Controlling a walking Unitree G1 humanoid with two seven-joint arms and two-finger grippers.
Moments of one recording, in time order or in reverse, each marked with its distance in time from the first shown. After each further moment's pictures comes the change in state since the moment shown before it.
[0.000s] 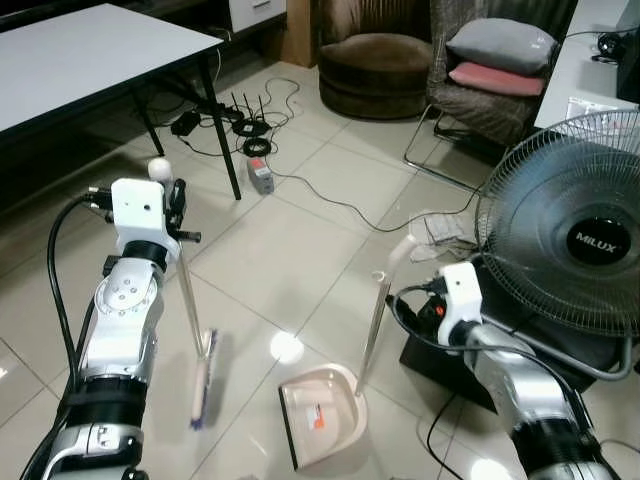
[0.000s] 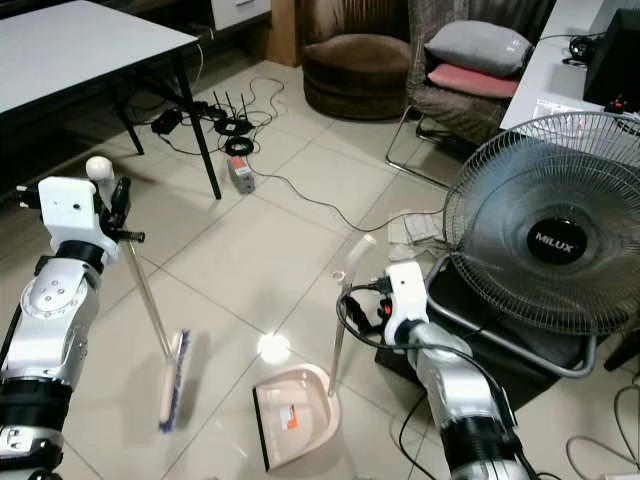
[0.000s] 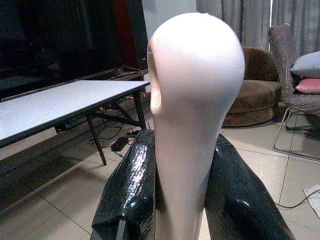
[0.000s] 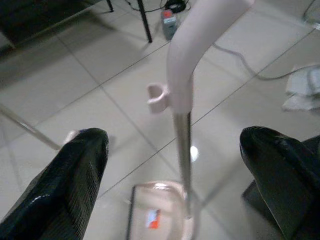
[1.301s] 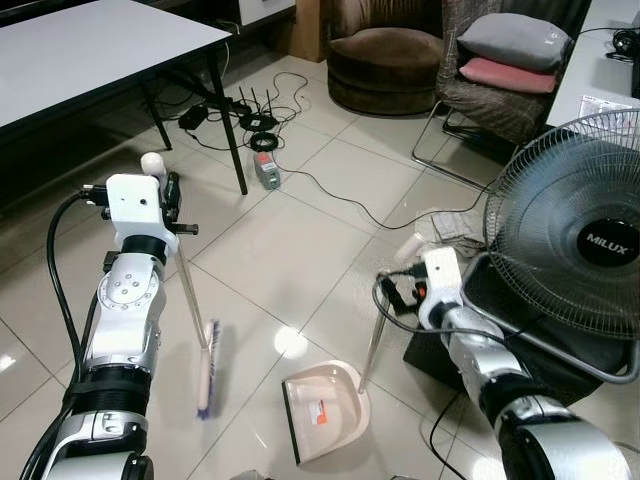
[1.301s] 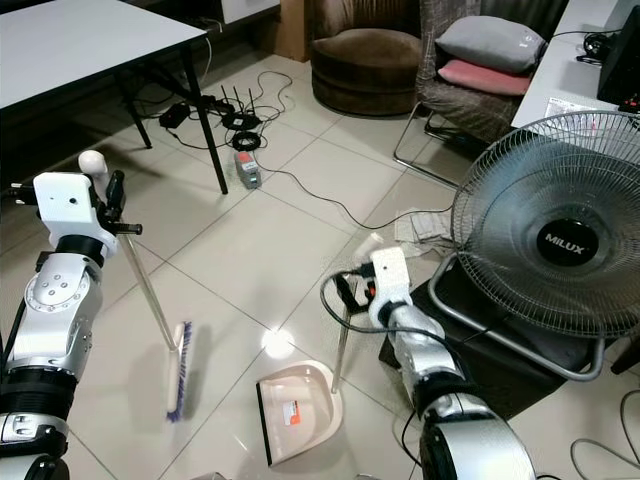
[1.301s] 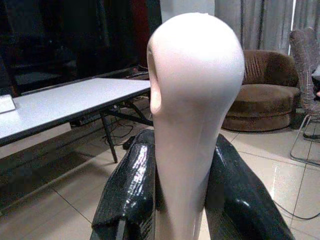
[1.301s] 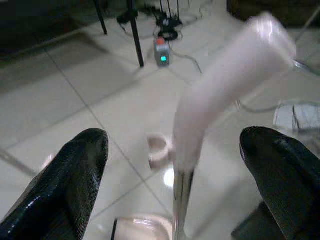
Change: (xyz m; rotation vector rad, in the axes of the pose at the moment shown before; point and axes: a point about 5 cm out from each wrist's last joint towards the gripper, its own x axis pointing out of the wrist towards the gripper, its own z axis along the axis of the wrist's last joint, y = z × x) left arm 0.005 0.002 -0.002 -0.014 -0.016 0.051; right arm 0.035 0.006 0.008 -0.064 -0.134 -0.053
